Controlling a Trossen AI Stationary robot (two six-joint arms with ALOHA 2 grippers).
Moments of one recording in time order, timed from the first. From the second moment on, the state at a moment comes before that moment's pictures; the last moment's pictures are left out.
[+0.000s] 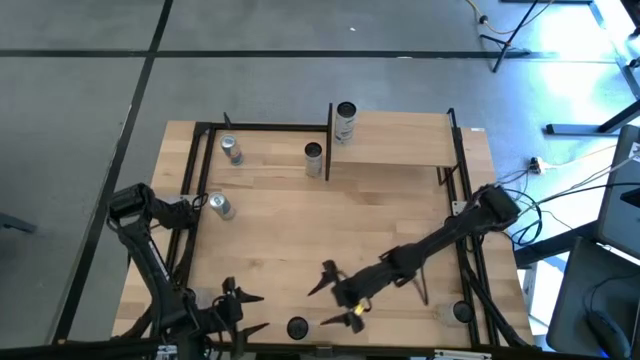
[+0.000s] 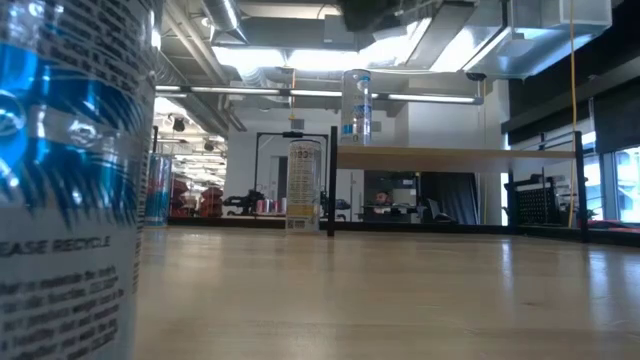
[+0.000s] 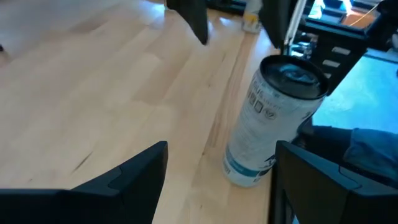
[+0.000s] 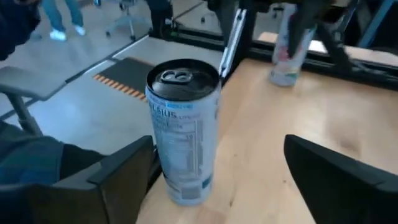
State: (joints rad) left arm -1.09 1.76 1.22 -0.56 -1.03 -1.23; right arm 0.52 1.89 1.15 0.41 0.01 0.02
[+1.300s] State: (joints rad) left arm -1.03 1.76 1.22 -0.53 -1.03 -1.15; right arm 0.54 2.13 1.30 0.69 -0.01 0.00
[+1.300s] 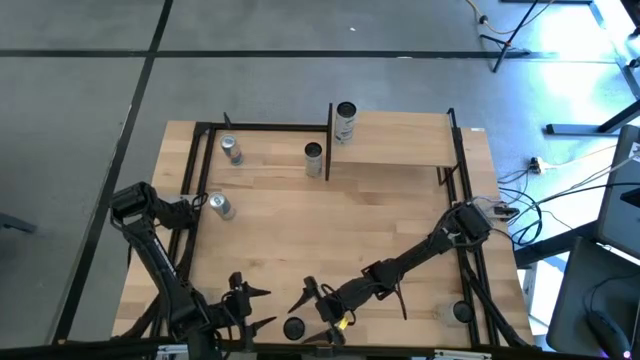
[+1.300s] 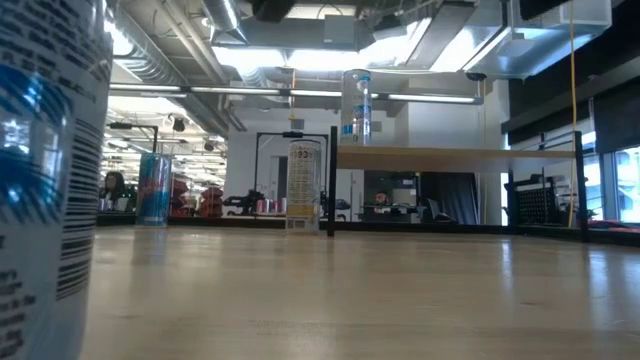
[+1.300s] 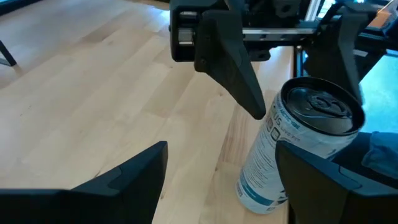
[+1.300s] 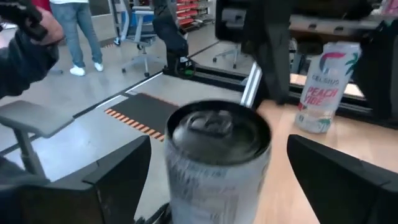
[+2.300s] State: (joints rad) left arm -1.02 1.76 1.22 -0.50 -1.03 -1.12; right arm 0.59 1.84 1.18 0.34 0.11 -0.18
